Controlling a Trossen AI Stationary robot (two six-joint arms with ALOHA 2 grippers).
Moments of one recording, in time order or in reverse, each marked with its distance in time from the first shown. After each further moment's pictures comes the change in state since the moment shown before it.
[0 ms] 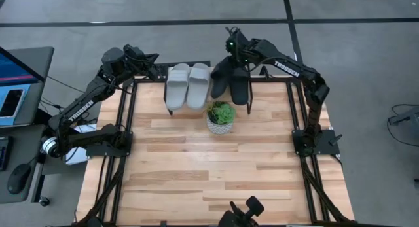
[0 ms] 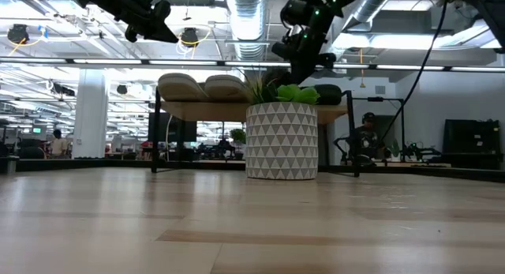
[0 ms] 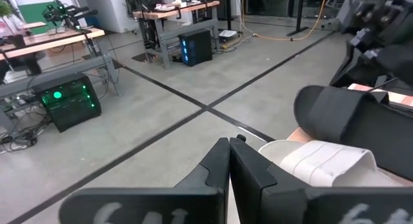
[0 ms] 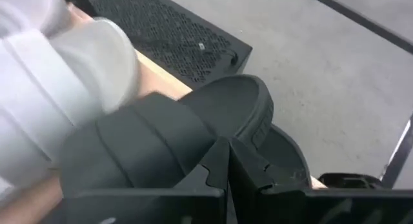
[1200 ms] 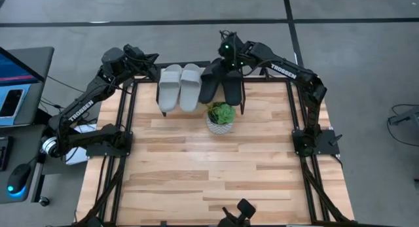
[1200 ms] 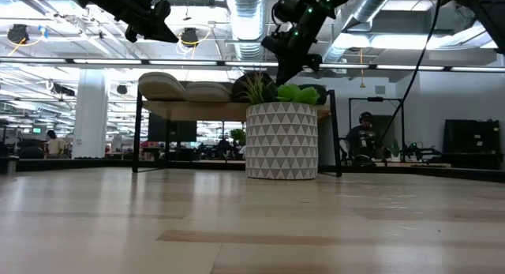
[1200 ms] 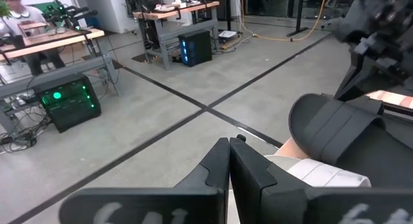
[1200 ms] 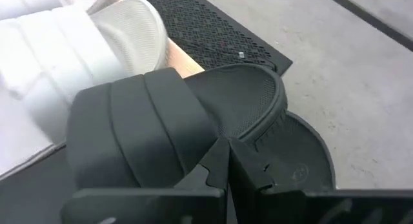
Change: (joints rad) left arm 0.000 0.000 0.000 0.001 0.001 0.000; right arm 0.044 0.020 0.026 0.061 -0.086 -0.063
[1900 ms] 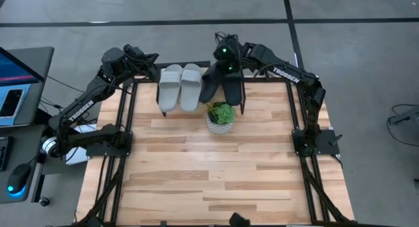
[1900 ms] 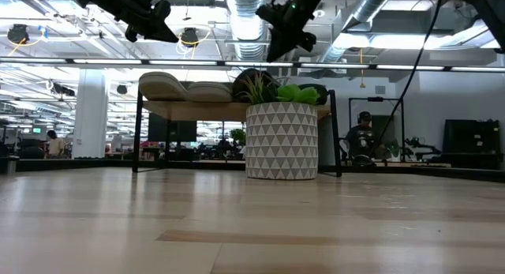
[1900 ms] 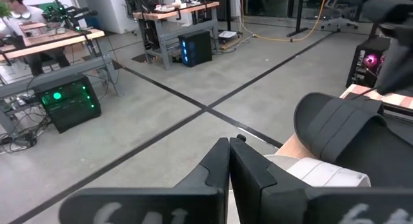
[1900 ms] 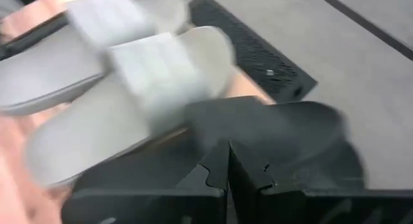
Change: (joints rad) left arm 0.000 0.000 0.000 0.001 0.000 0.000; right arm 0.097 -0.010 0.132 -0.091 -0.009 0.009
